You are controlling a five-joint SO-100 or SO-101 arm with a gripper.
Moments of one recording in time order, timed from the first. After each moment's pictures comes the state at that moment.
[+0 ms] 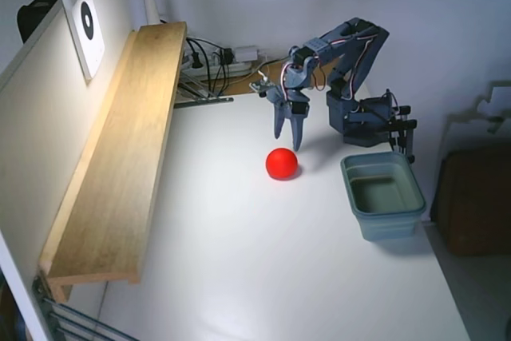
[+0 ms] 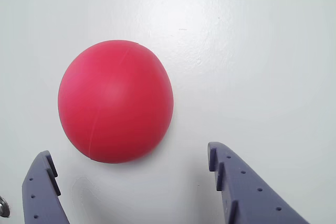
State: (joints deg) arm 1.6 128.7 134.9 56.4 -90.1
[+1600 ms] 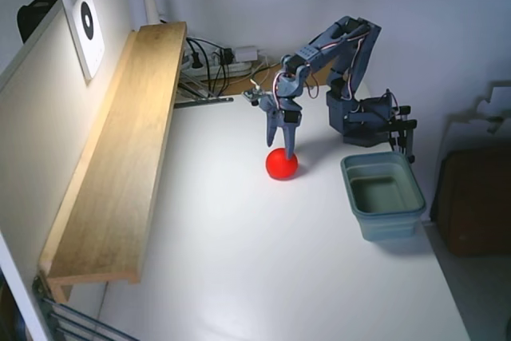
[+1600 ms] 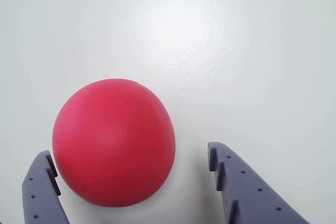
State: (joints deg) arm 1.6 119.0 132.9 47.8 -90.1
